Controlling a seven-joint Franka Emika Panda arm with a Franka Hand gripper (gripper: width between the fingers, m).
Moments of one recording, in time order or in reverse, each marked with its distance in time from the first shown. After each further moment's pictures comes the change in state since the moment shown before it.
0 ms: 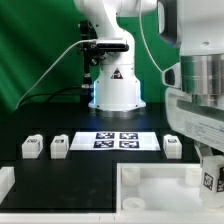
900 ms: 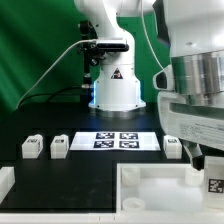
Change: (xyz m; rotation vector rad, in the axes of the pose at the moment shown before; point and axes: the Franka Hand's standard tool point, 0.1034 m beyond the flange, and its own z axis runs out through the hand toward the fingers) arm 0.004 -0.004 -0.003 0.023 -0.021 -0.375
